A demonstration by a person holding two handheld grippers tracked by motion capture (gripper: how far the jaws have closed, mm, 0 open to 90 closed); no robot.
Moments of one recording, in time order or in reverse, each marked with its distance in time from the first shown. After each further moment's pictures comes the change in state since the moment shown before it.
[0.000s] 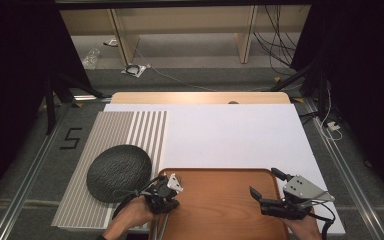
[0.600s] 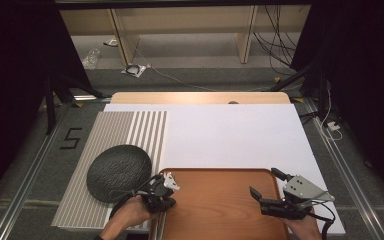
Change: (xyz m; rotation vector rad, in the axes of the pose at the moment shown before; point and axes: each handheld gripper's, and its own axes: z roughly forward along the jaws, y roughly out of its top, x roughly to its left) left arm 0.004 -0.005 -0.003 -0.004 0.033 -0.010; right arm 0.000 0.000 0.000 -0.001 -0.001 0.004
